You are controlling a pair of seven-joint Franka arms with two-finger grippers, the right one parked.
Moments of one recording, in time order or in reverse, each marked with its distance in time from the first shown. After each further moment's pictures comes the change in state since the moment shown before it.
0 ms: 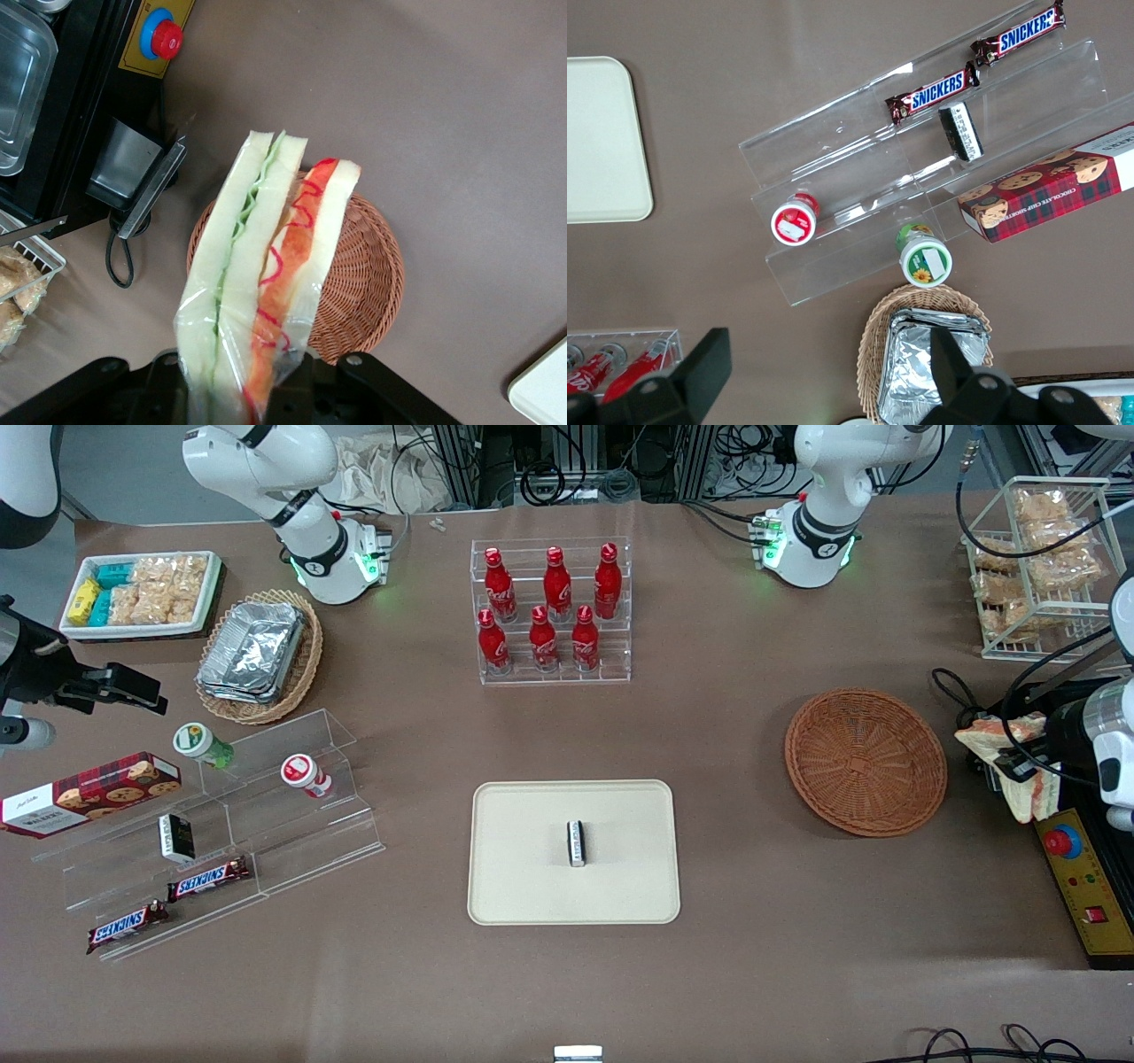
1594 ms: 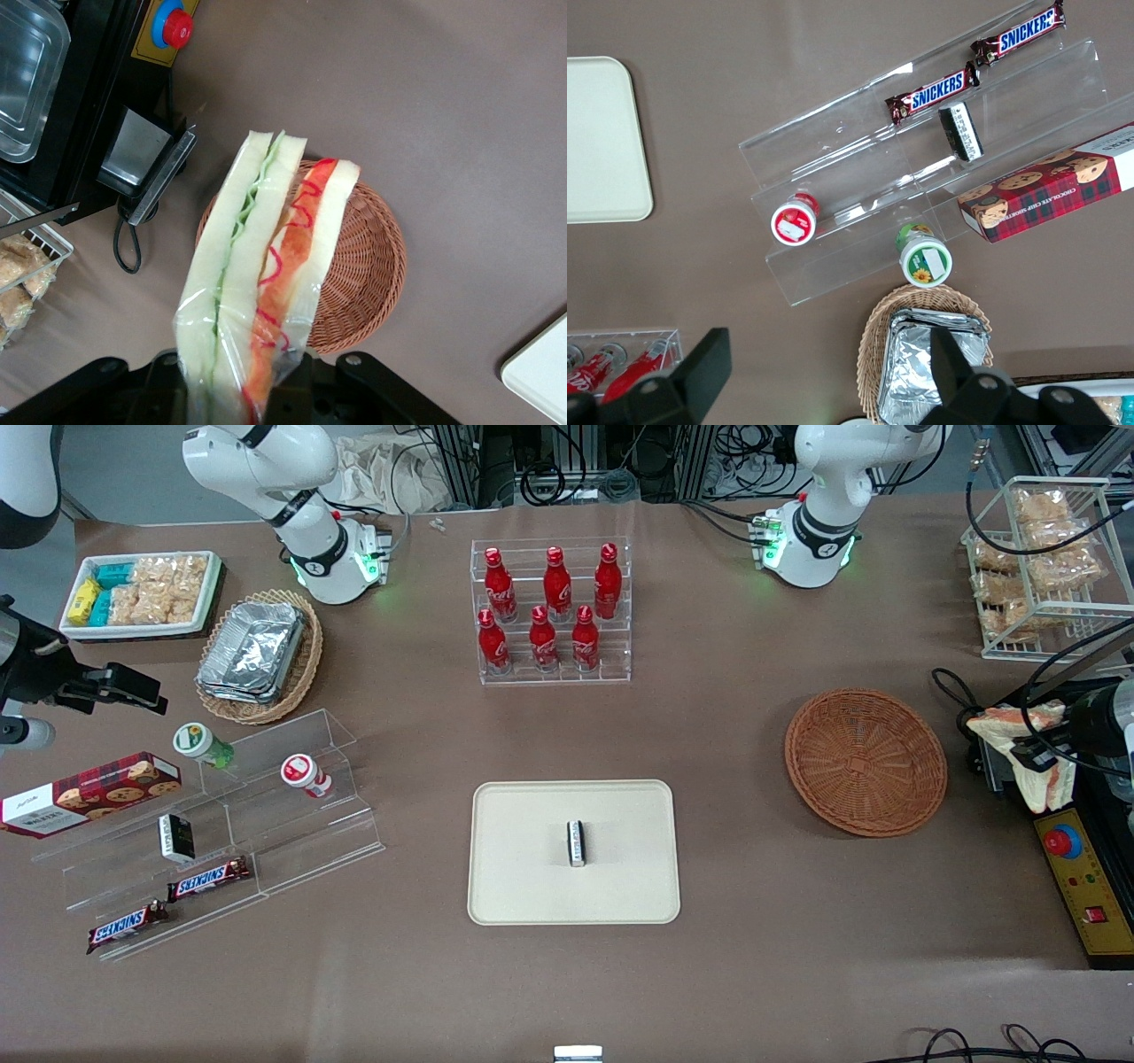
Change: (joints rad) arm 0.026 0.000 0.002 0.049 -0.027 -0.064 0.024
